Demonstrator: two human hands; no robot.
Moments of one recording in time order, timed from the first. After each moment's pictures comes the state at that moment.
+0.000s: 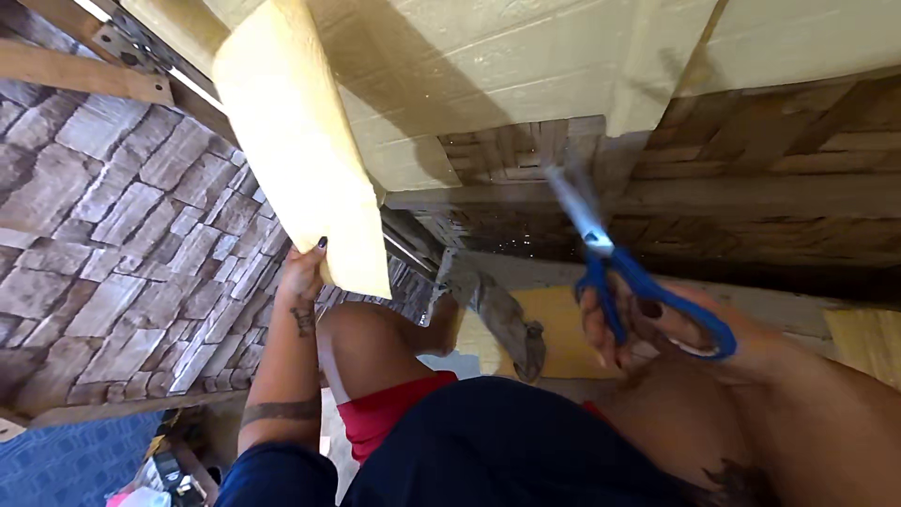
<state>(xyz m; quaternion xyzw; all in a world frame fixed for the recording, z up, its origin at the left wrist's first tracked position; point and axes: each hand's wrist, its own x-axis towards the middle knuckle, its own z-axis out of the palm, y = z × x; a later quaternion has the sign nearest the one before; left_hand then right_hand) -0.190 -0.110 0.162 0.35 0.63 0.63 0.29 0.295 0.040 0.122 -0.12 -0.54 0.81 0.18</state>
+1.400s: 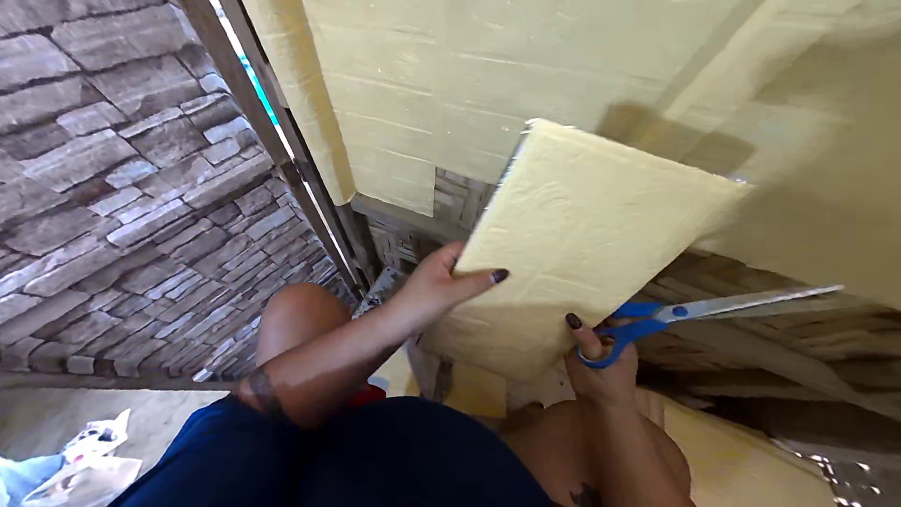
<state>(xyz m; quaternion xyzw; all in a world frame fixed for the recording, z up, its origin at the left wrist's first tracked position) 0.021 -0.048 0.198 0.49 0.50 0.55 0.46 0.258 0.028 0.108 -0.31 -0.51 0.54 0.60</state>
